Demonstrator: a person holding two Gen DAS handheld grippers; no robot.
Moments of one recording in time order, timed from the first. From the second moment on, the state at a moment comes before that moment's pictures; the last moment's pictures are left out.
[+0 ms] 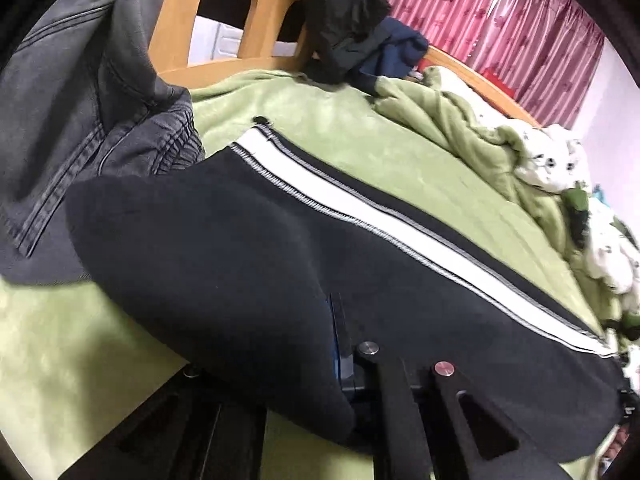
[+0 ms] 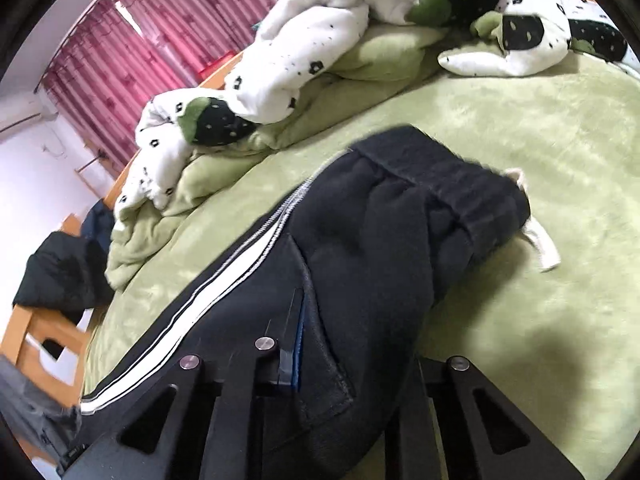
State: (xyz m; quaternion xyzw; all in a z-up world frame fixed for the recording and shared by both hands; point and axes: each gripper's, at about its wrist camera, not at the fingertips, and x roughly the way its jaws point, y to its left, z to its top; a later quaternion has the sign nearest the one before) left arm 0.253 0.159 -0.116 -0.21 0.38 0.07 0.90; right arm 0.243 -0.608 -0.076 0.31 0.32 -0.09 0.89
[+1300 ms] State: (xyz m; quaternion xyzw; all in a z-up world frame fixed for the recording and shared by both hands) left arm 0.033 0.079 -0.073 -0.01 0.40 0.08 0.91; right arm 0.032 -0.759 -0.052 0.36 0.26 -0.13 0.89
